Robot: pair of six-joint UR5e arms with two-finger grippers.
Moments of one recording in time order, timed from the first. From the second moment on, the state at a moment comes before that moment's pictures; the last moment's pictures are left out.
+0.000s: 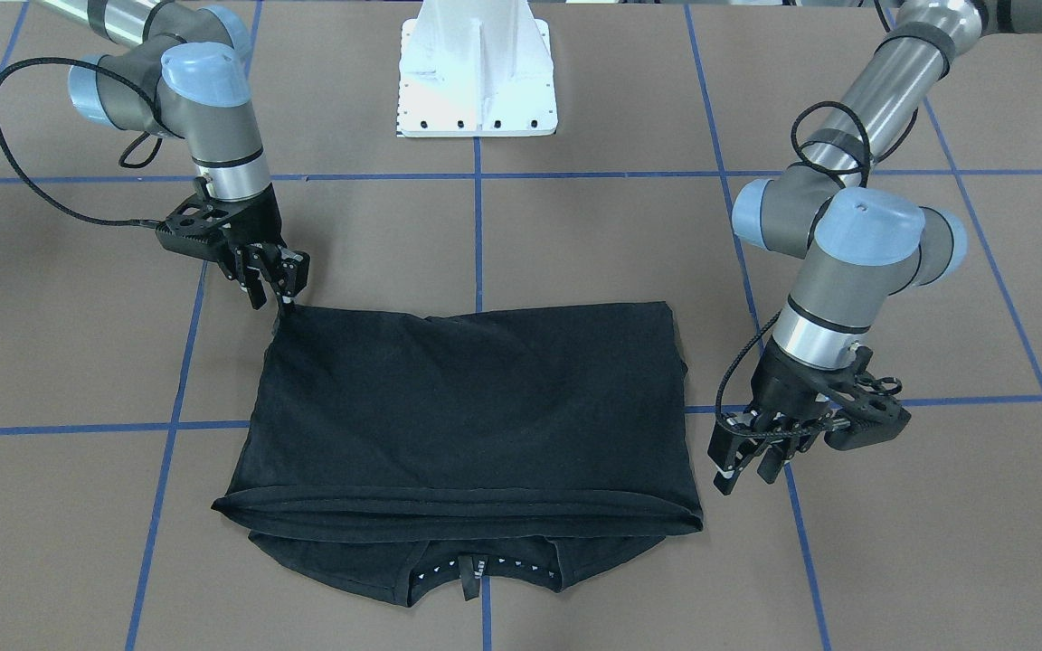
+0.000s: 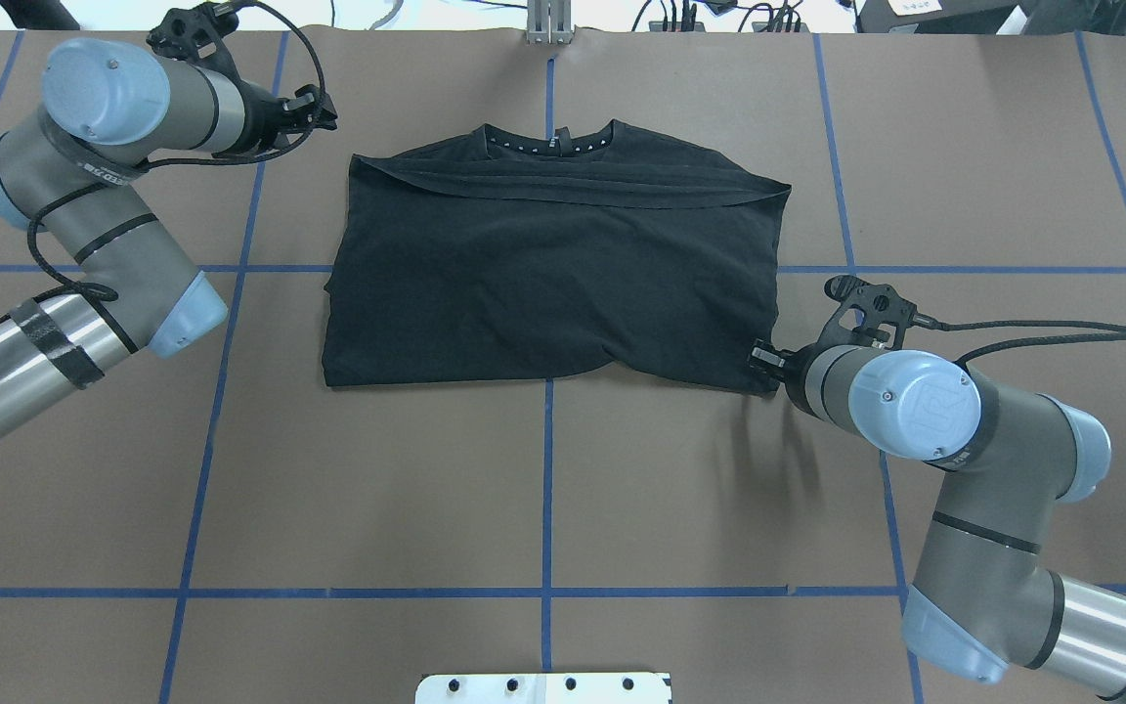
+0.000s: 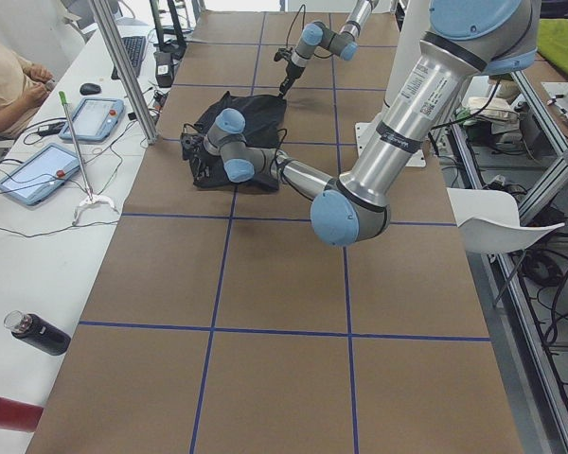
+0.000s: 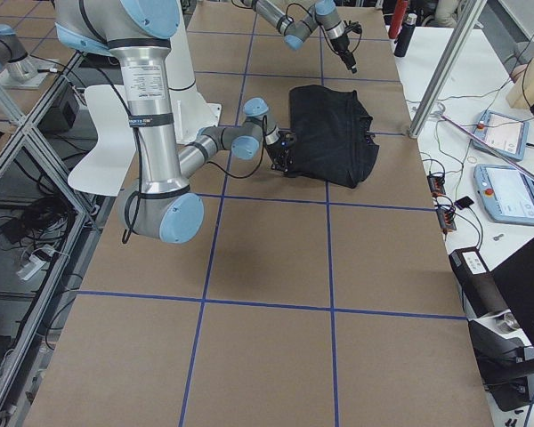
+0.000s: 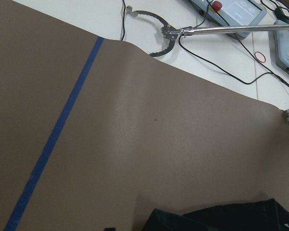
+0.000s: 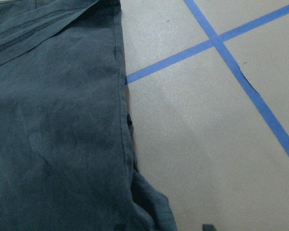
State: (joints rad) left arm -0.88 -2.15 -1.32 -2.34 -1.76 -1.37; right arm 0.46 -1.37 1.86 -1.21 1.48 1.67
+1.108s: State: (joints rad) left arm -0.88 -2.14 -1.32 -2.34 -1.76 -1.38; right arm 0.47 -1.34 1.82 -1.20 1.49 1.65
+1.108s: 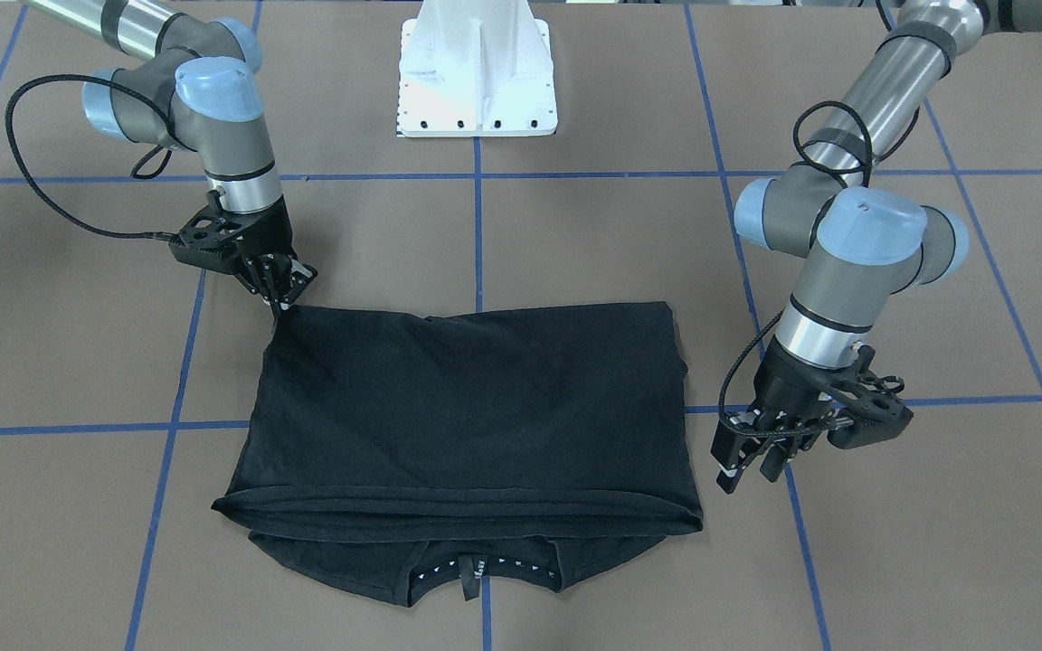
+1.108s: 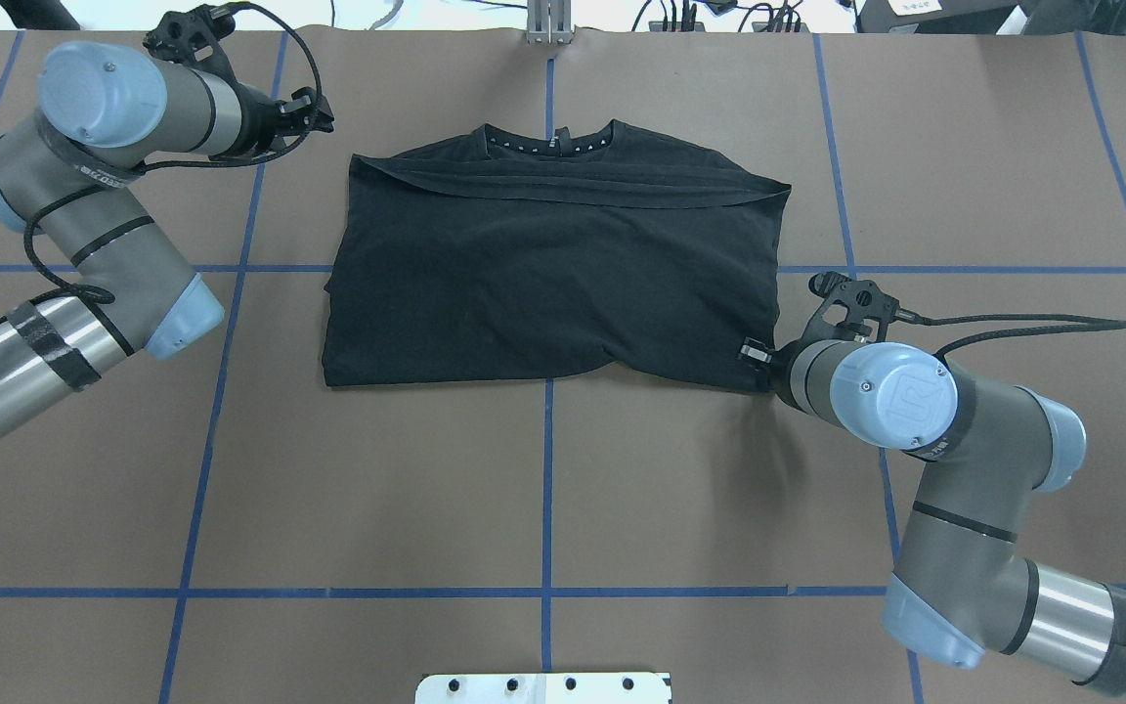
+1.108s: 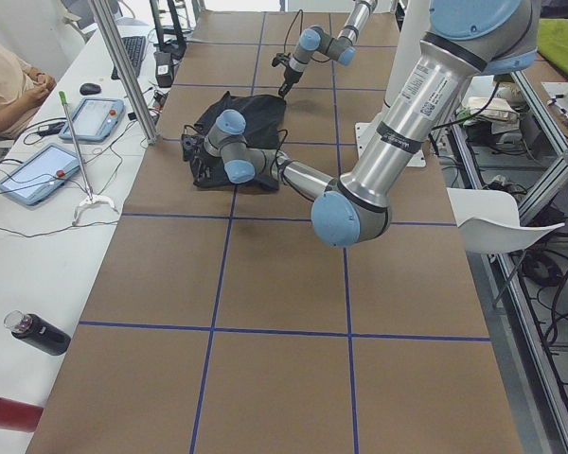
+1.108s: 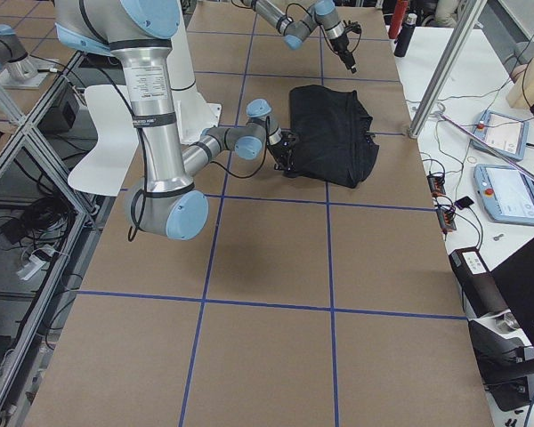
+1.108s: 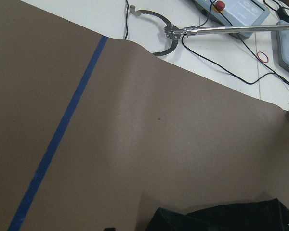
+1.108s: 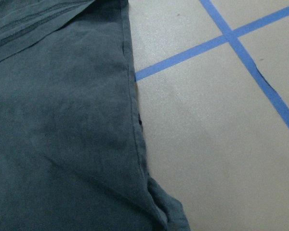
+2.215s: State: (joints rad) left arm -0.88 -2.14 -1.35 -2.33 -1.76 -1.38; right arm 0.47 -1.53 2.11 -1.19 1.88 1.87
